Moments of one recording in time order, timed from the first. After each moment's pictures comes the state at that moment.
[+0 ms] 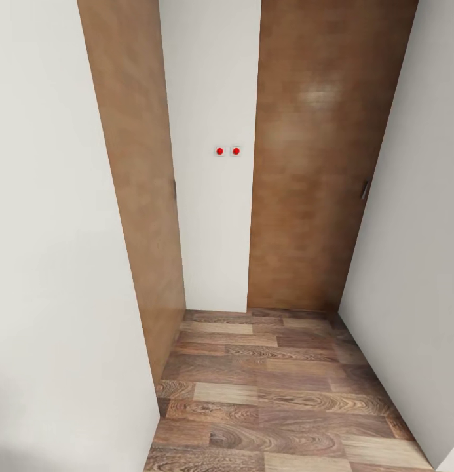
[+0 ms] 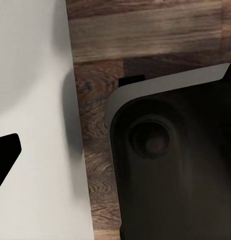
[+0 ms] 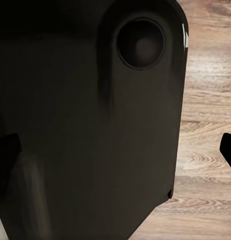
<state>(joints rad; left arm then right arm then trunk) -0.01 0.02 -0.16 -0.02 -0.01 -0.22 0.09 0.00 0.01 -0.01 0.01 0.00 -0.01 0.01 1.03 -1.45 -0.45</state>
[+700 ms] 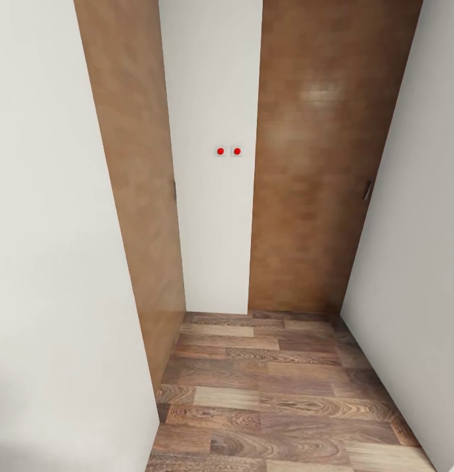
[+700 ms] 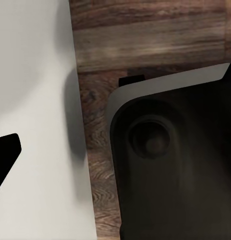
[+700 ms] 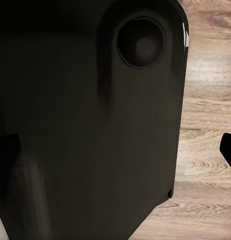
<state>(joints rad) -0.01 0.02 -0.16 -0.02 -0.01 -0.22 0.09 0.00 0.01 -0.01 0.01 0.00 -0.01 0.01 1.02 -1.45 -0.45</state>
